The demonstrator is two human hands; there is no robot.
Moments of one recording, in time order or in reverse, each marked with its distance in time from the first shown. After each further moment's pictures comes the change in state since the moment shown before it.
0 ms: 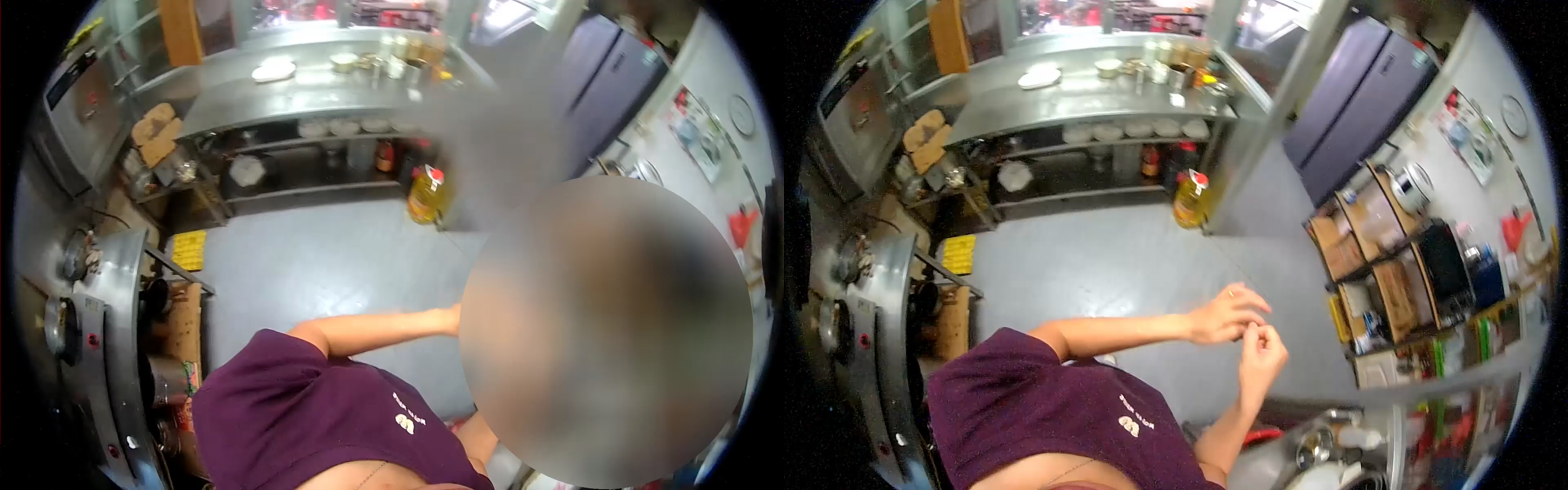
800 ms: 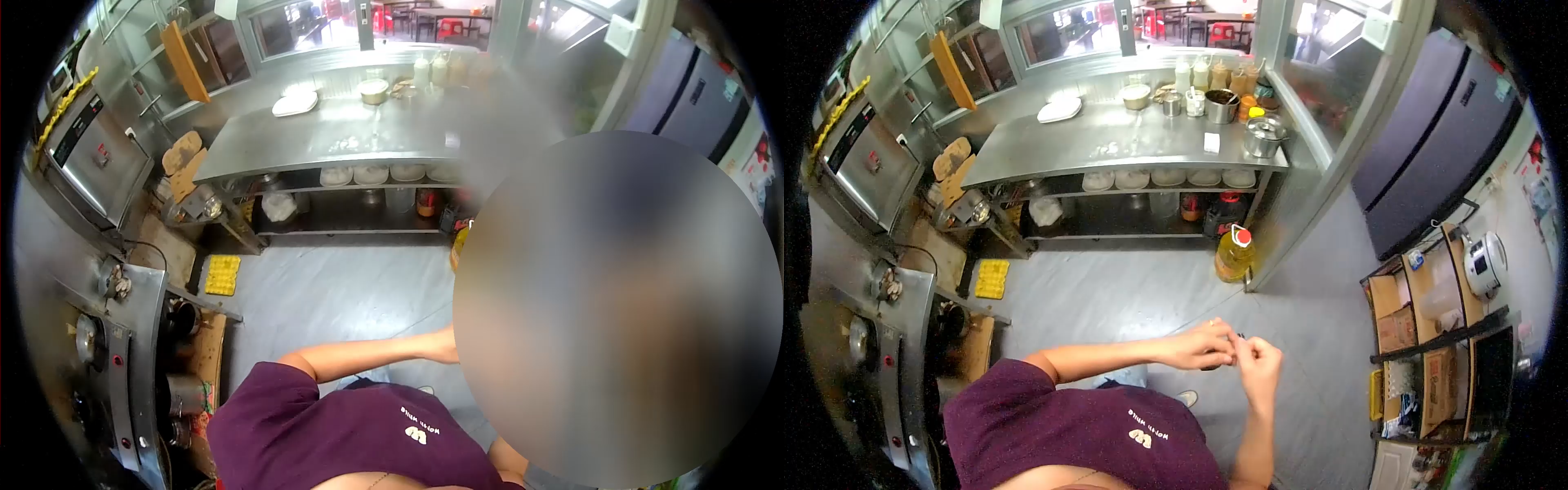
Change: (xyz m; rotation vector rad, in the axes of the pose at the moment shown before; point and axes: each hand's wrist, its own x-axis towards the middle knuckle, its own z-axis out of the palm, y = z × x) left_hand 0.099 -0.245 -0.147 0.005 -0.105 -0.412; right_hand 0.322 0.071 0.168 0.262 -0.553 0.176
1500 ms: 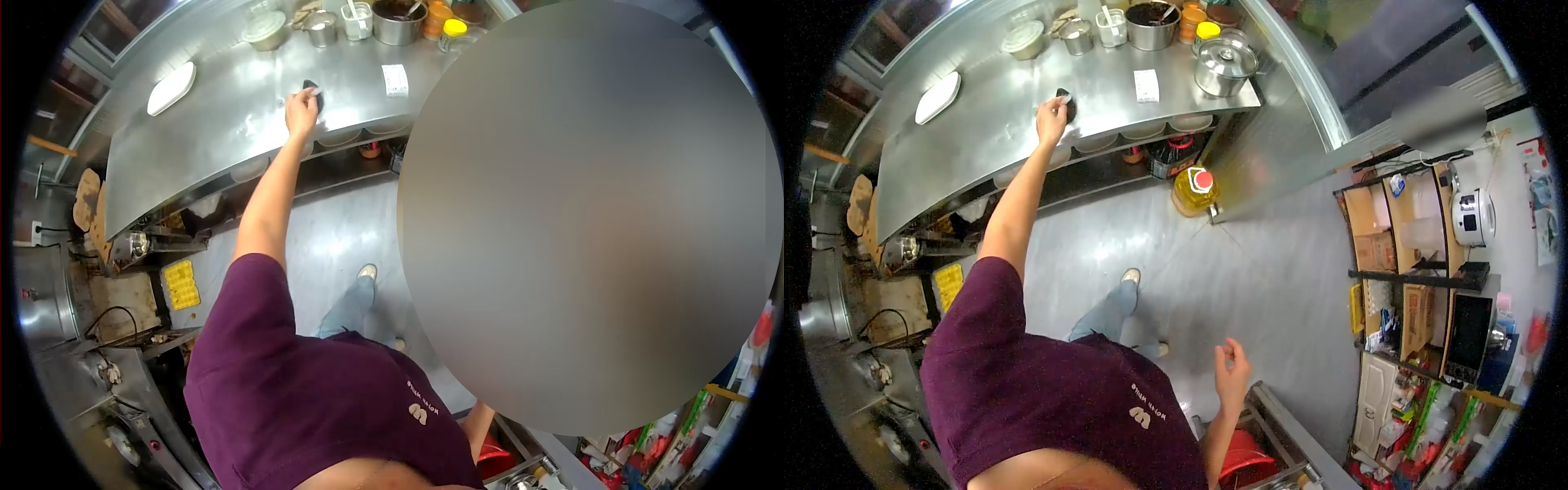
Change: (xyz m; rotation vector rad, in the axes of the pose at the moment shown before) left_hand 0.088 -0.479 -0.417 0.700 0.931 -0.615; right_hand 0.125 0.084 0.073 -0.369 0.297 0.447
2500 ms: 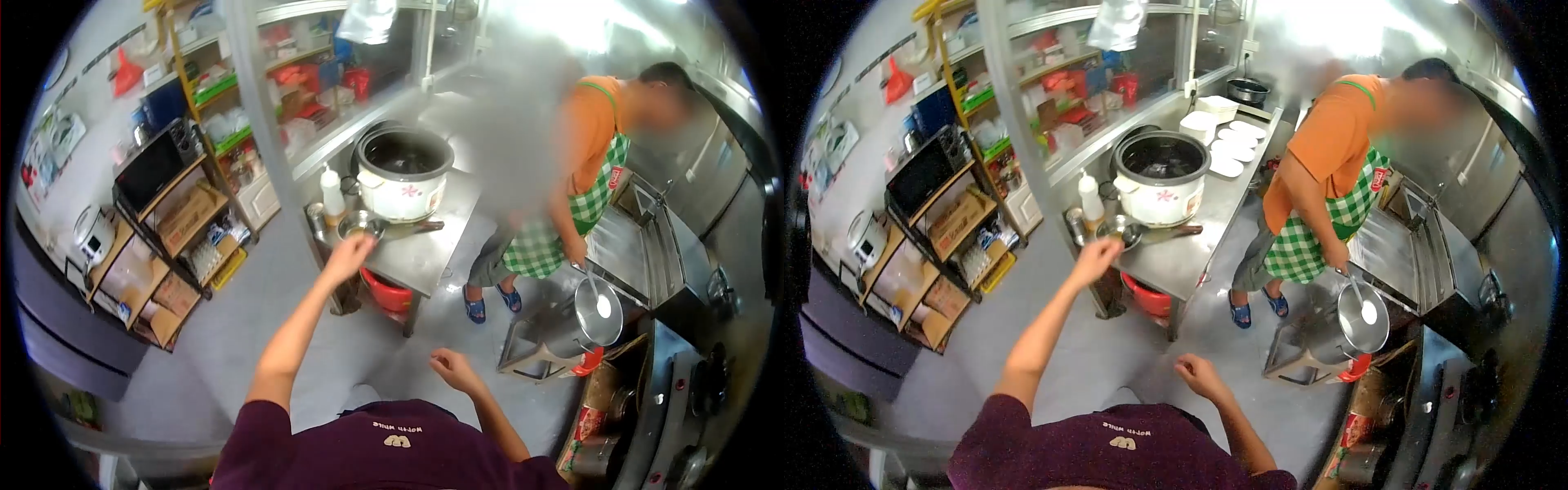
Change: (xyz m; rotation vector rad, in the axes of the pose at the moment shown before) left_hand -0.975 0.584 -0.276 -1.184 -2.192 1.619; right_hand -0.551 0.270 -0.006 0.406 1.402 0.666
